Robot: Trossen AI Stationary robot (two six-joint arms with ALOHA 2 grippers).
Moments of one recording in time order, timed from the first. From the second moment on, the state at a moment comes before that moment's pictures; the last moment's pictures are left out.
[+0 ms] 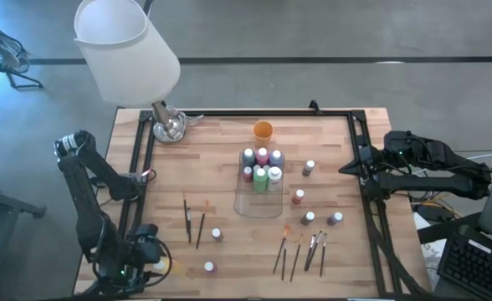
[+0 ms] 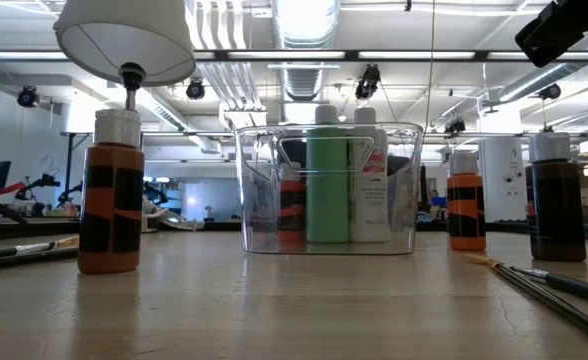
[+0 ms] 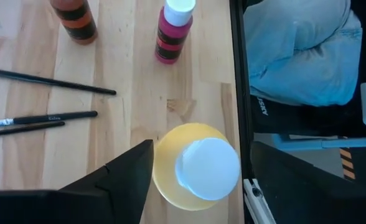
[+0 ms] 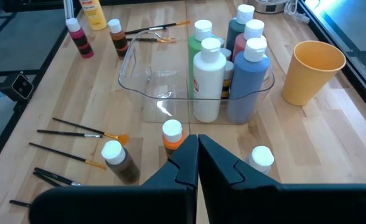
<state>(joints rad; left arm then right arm) -1.16 1.29 1.04 -0.80 -0.39 -1.13 -0.17 0.42 0.79 -0.94 -0.18 0.00</state>
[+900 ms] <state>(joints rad) -1.16 1.29 1.01 -0.80 -0.42 -1.07 -0.17 0.42 0.79 -0.94 -0.18 0.00</state>
